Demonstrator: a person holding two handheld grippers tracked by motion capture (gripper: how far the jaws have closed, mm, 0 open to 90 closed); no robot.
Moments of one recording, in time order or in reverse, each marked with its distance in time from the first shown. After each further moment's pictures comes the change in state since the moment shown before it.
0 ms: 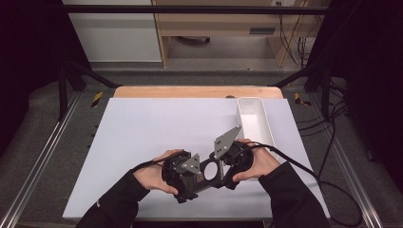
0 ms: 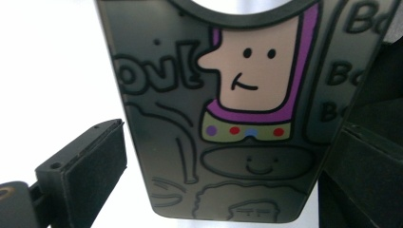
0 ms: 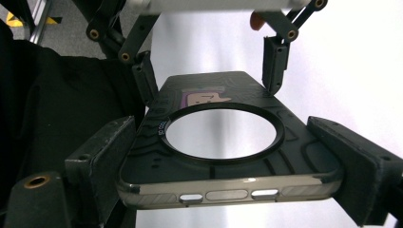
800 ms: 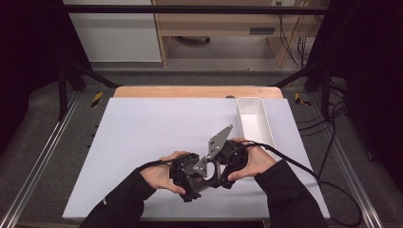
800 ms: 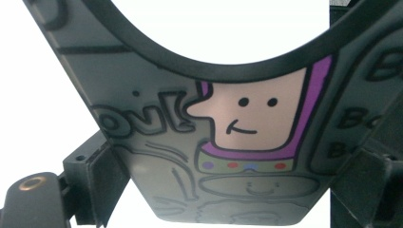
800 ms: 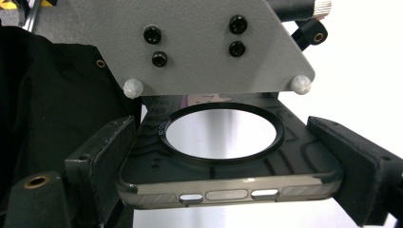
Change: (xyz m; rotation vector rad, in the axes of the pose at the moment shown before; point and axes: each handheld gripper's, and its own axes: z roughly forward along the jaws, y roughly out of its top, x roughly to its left) left arm 0.001 0.013 0.015 0.095 0.000 0.031; right arm -0.003 0.009 0.008 0.069 0.007 -0.009
